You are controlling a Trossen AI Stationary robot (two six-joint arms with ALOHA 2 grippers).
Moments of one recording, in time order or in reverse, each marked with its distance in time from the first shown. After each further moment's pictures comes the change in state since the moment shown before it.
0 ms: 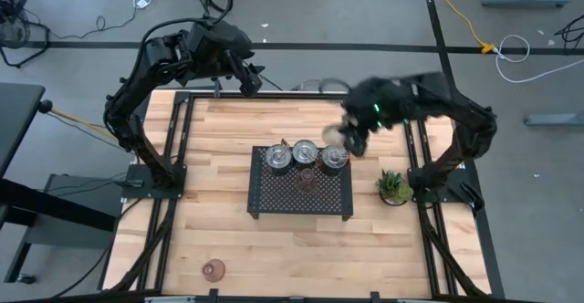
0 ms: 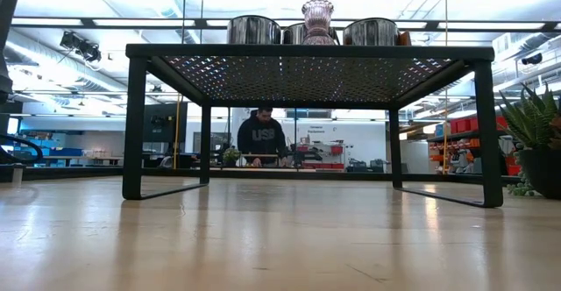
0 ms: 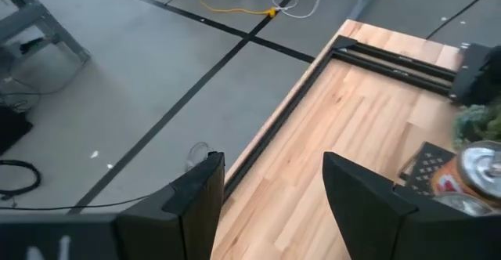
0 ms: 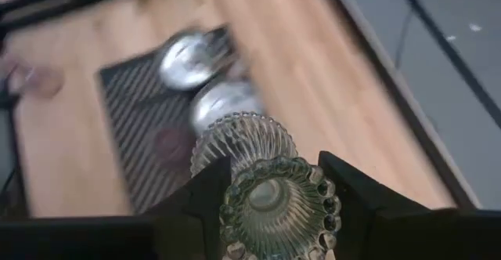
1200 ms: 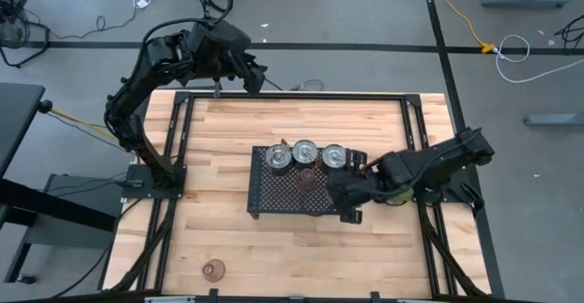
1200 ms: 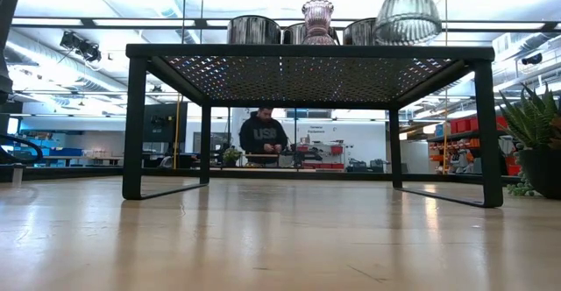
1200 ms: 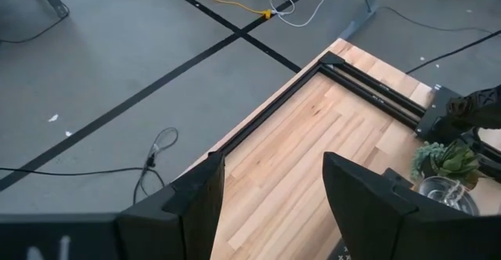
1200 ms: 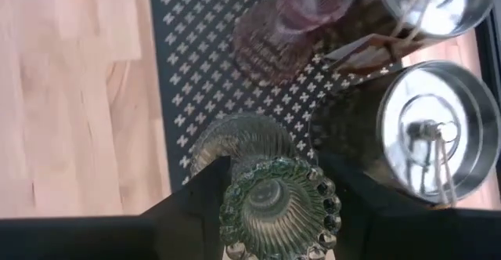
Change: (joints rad) left arm 0.000 0.004 0.000 0.002 0.034 -0.223; right arm 0.397 -0.010 -0.544 0.198 0.120 0.105
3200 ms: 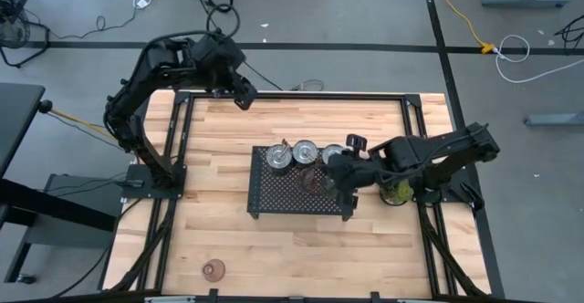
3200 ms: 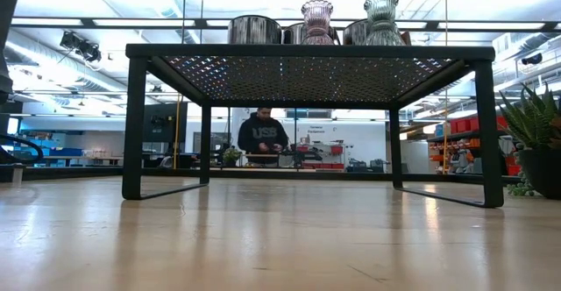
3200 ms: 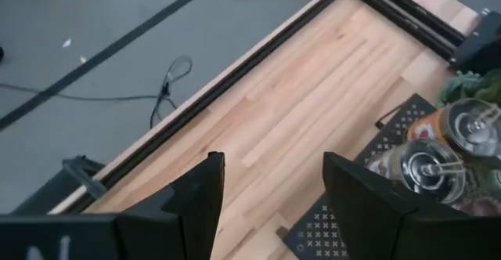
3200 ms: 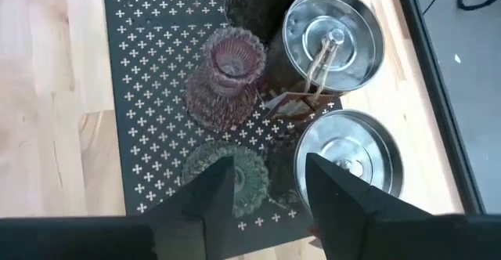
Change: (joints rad) left arm -0.037 -0.002 0.000 -0.267 -0.006 -0.110; right arm -0.073 -0.063 -0.013 0.088 0.072 -0.070
